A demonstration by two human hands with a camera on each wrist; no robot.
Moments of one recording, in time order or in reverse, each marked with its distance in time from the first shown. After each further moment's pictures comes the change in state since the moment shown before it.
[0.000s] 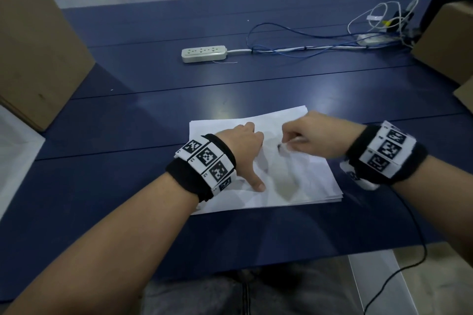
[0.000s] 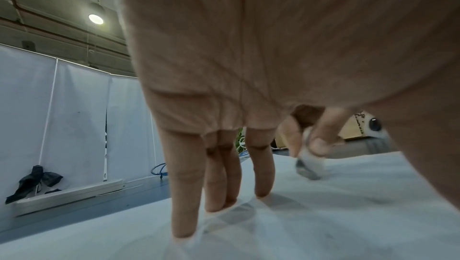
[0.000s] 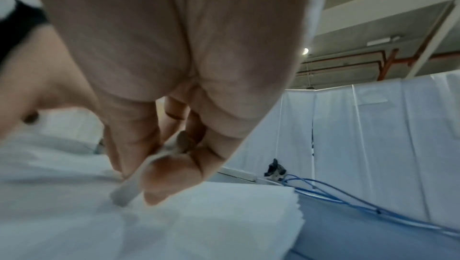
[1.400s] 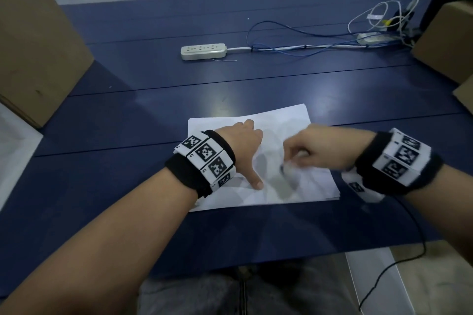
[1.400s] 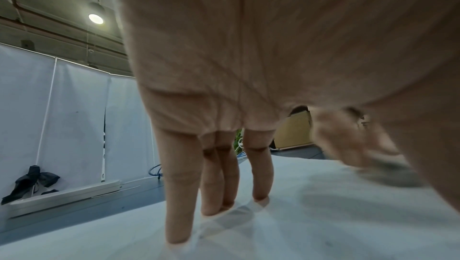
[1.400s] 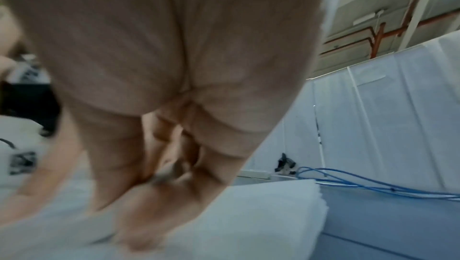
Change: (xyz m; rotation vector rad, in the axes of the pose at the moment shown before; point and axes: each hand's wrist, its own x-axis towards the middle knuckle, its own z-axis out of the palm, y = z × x) left_hand 0.001 0.003 -0.002 0.003 -0.023 -0.007; right_hand -0.020 -0.008 0.002 0.069 -0.194 -0.056
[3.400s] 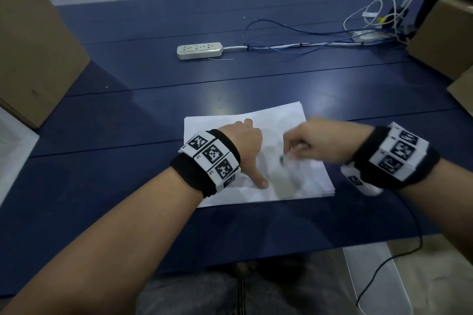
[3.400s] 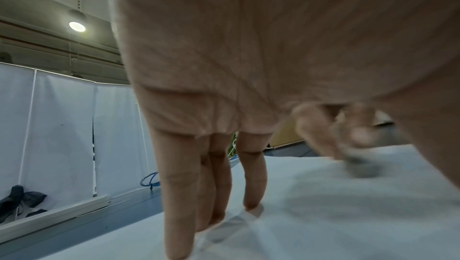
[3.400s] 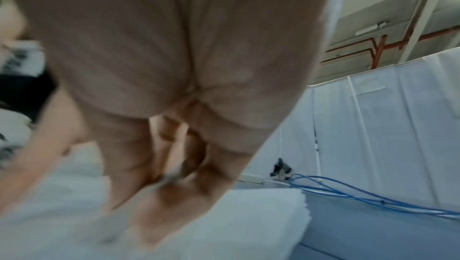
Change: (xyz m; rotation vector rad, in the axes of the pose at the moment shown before) left_hand -0.001 0.017 -0.003 0.049 -0.004 -0.036; right_hand -0.003 0.008 -0.003 -0.026 0.040 0.039
